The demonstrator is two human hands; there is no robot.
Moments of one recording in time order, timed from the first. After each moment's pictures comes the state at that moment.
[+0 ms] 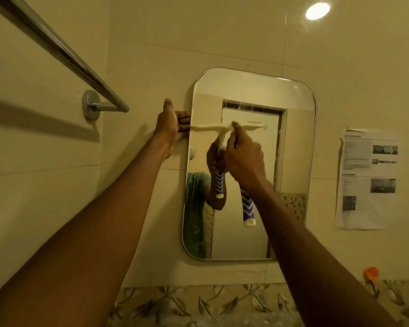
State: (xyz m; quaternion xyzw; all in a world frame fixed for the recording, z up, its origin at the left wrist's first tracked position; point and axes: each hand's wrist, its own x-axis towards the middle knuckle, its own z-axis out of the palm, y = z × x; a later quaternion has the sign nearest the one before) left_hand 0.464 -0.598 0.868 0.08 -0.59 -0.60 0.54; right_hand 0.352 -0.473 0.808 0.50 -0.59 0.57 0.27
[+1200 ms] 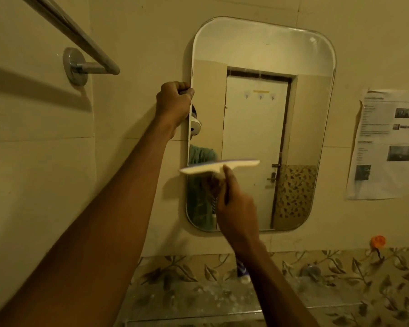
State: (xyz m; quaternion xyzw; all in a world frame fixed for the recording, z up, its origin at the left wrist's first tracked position) left_hand 0.453 -0.600 0.844 0.18 -0.69 -0.35 0.61; right_hand 0.366 -0.481 0.645 0.49 -0.65 0.54 0.22
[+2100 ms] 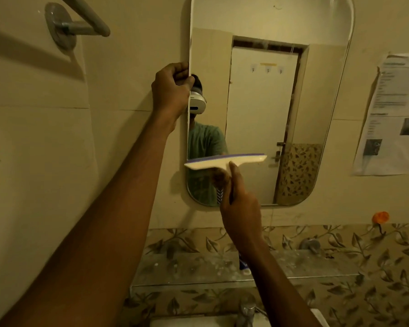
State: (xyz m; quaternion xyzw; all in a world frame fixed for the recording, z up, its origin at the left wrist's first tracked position) left_hand 0.448 -0.603 0.802 0.16 -0.67 -0.33 0.65; right_hand 0.361 -0.470 0.592 0.46 -0.68 0.52 0.22
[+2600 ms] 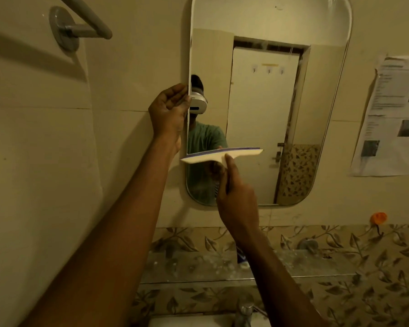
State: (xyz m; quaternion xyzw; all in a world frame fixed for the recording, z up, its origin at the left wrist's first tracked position) left_hand 0.445 -0.598 0.759 0.09 -0.52 -0.53 0.66; right_hand 0.363 -0.474 0.609 0.47 -0.67 0.53 0.22
